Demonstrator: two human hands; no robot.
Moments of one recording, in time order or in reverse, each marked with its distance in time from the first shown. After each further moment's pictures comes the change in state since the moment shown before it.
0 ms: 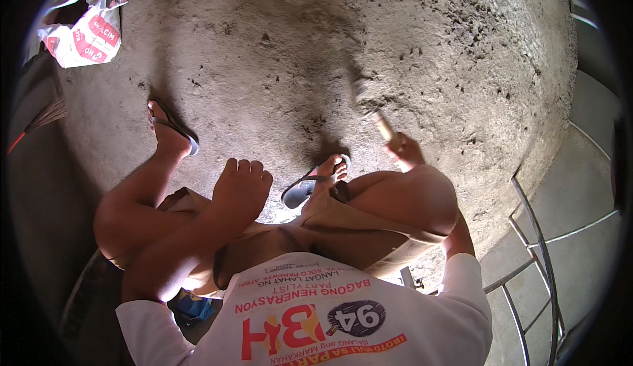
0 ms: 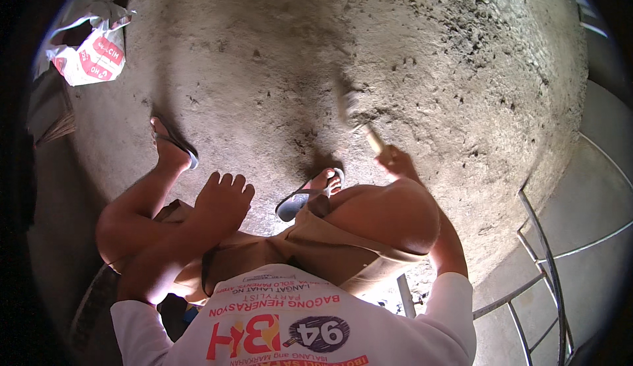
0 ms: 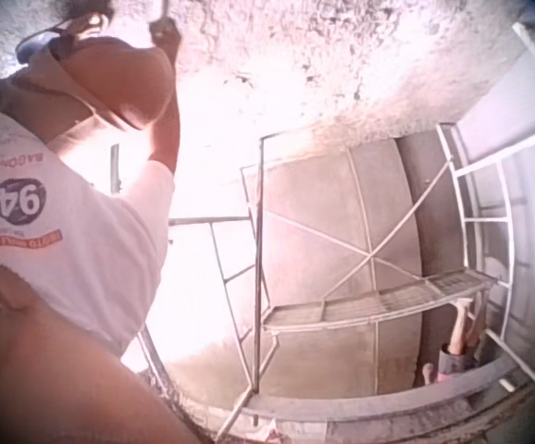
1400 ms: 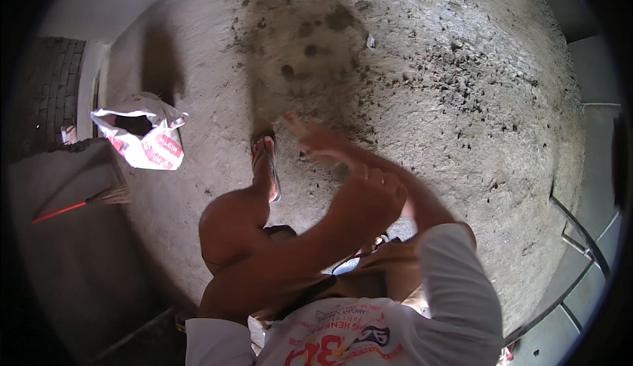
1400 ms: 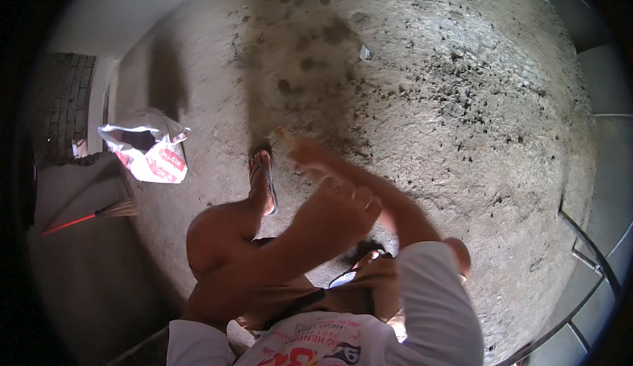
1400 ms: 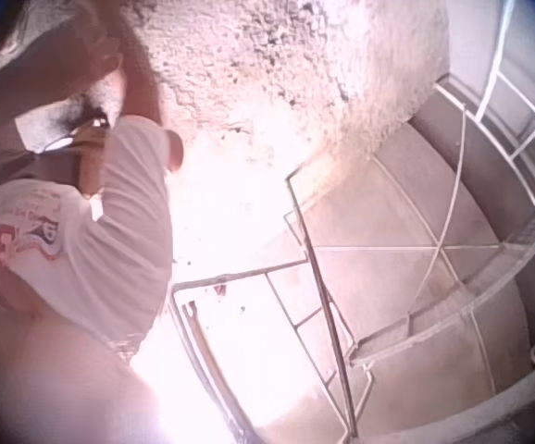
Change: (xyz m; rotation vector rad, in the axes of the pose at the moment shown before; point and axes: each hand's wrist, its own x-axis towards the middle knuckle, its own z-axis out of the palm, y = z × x) left_hand 0.085 0.046 -0.246 0.129 0.590 0.364; right_hand 0.191 -0.361 0.074 0.131 -0.175 -0.619
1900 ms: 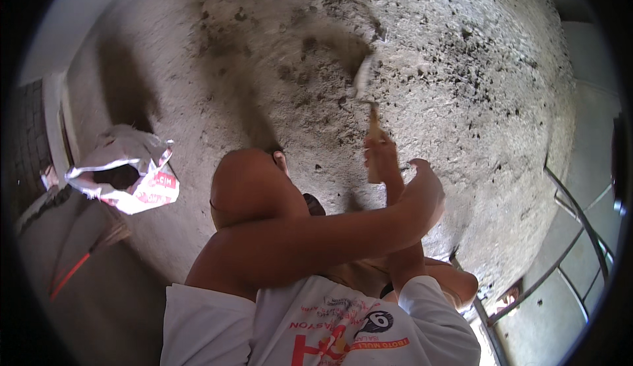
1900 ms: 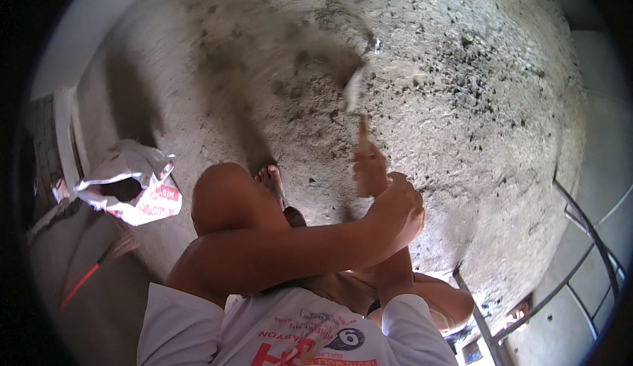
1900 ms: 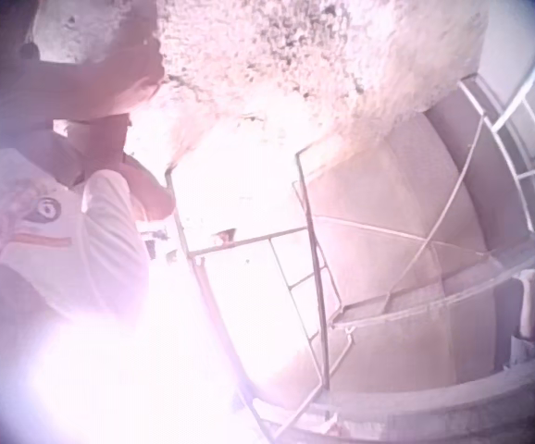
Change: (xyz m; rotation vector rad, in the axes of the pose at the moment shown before) left_hand 0.052 -0.120 0.017 0.035 -0.296 0.385; right_hand -0.023 -0.005 -0.005 0.650 0.841 0.520
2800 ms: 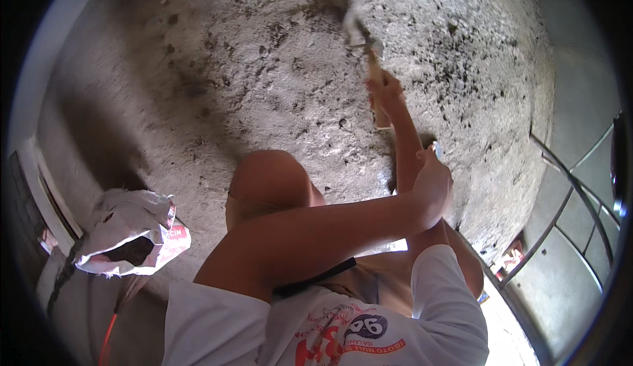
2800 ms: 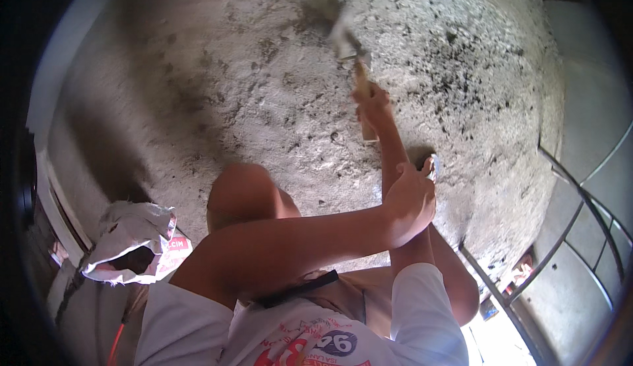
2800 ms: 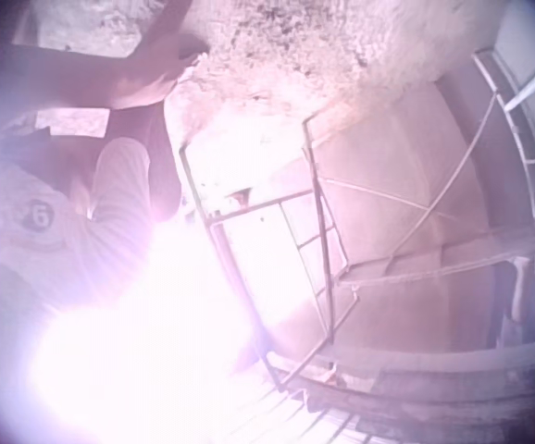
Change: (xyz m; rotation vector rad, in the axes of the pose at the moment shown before) left_hand 0.012 -0.115 -0.025 -0.066 -0.011 0.200; right_hand 0.139 -0.154 0.046 -0.310 0.216 -0.207
